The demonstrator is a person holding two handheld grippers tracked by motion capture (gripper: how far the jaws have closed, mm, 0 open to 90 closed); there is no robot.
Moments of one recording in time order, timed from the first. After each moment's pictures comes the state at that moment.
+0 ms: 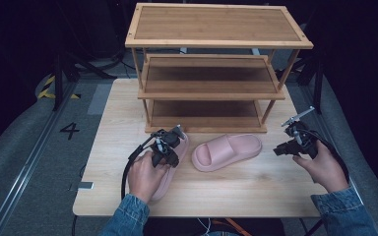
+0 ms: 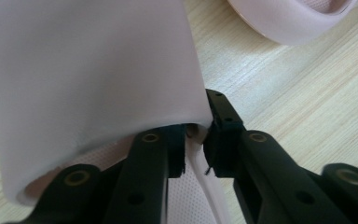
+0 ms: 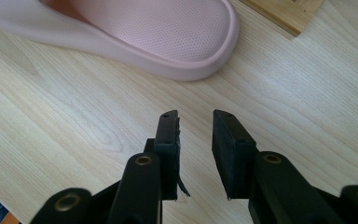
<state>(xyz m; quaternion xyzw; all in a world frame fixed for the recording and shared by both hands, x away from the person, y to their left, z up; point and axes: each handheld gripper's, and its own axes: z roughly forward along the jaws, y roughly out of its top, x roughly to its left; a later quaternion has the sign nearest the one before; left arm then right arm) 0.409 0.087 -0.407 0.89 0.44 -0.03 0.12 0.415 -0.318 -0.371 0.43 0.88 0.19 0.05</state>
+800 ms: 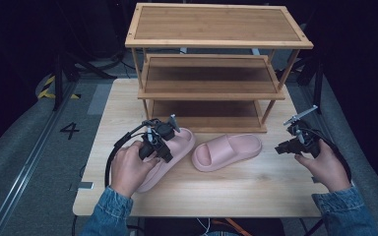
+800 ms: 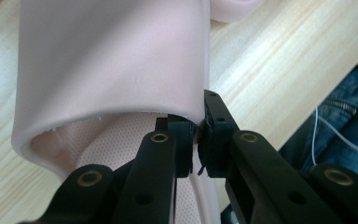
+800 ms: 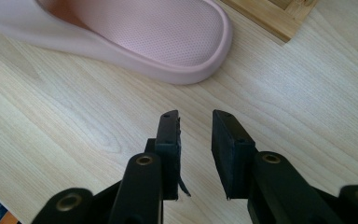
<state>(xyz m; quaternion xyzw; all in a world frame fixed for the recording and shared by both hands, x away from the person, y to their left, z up) 0.397 0.101 -0.336 0.92 0.36 -0.04 0.11 0.415 -0.320 -0.364 0.43 0.88 0.20 0.06</state>
